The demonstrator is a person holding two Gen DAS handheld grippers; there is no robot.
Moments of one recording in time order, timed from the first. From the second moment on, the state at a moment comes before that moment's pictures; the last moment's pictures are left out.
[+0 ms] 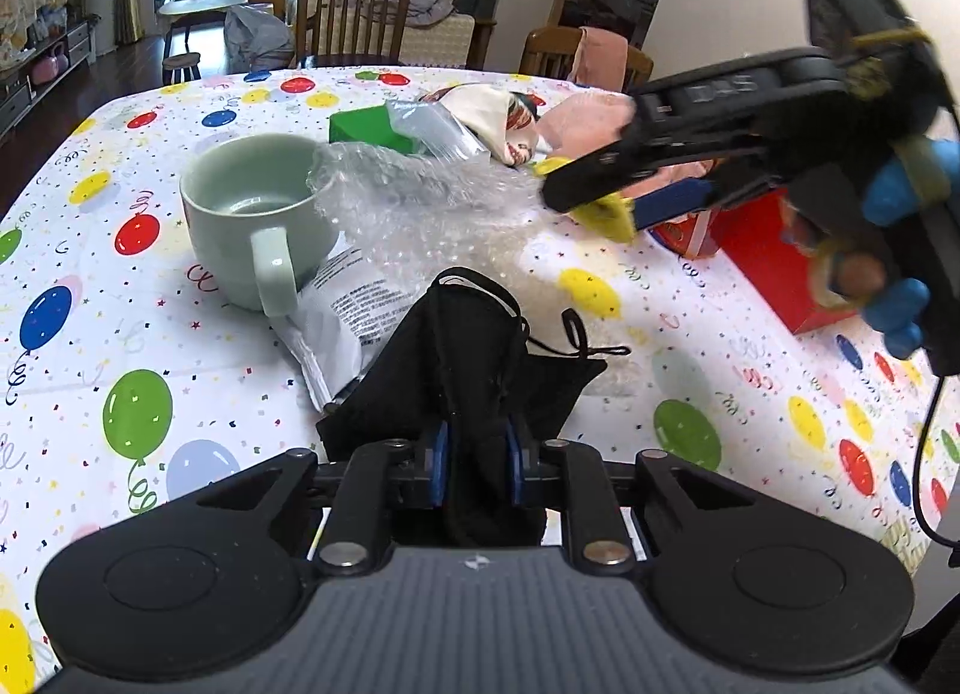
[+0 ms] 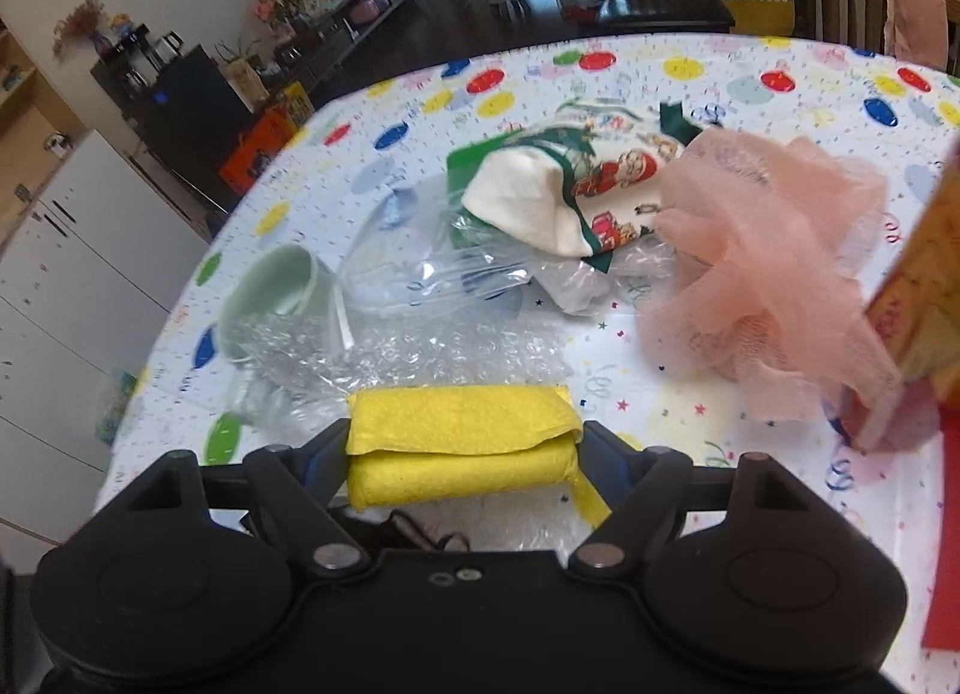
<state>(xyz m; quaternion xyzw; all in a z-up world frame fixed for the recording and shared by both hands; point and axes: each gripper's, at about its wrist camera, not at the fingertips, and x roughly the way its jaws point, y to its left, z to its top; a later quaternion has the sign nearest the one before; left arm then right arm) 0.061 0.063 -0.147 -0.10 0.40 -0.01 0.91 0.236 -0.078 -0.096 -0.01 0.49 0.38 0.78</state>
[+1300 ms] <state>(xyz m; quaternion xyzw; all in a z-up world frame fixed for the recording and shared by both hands) 0.110 -0.048 -0.070 -0.11 0.35 -0.10 0.93 0.167 -0.230 -0.063 -0.05 0.49 0.48 0.73</state>
